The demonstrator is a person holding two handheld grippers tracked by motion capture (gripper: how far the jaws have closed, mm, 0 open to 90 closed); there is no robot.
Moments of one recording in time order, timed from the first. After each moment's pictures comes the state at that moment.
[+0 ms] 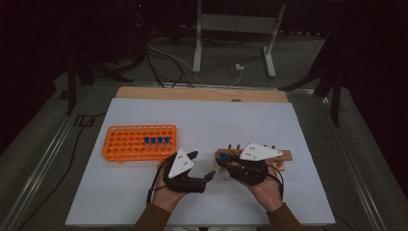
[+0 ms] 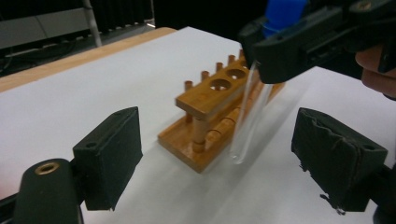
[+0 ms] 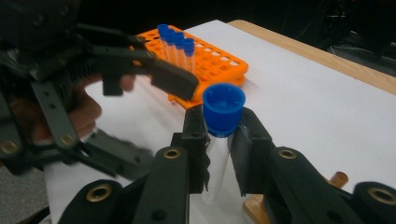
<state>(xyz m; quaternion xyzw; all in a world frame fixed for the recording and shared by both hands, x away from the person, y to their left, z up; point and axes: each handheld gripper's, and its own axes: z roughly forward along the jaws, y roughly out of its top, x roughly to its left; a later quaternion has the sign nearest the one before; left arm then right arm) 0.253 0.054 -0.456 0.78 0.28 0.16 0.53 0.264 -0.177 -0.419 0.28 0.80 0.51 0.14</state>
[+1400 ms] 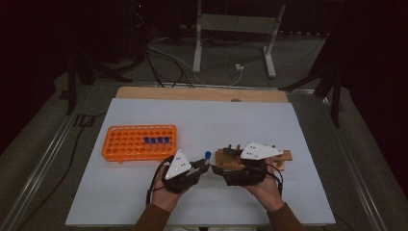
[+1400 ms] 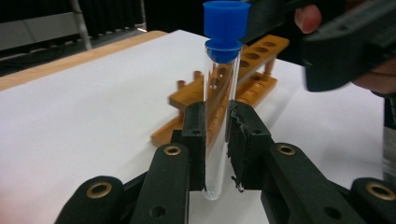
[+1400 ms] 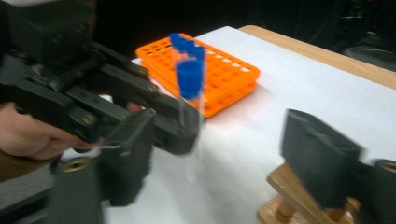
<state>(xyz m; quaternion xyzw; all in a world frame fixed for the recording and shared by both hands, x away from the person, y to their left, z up) 0.255 0.068 -0.458 0.78 0.28 0.16 0.54 0.266 -0.177 -0.419 0.28 0.80 0.52 0.12</state>
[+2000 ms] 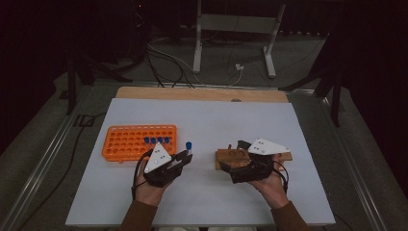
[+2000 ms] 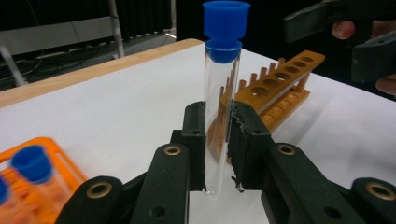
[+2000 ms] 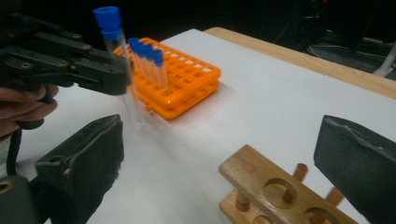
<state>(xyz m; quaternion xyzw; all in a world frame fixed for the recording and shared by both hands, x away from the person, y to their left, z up) 0.260 0.111 -0.442 0.76 0.32 0.19 0.54 0.276 -0.195 -0.419 0.32 0.78 0.52 0.15</state>
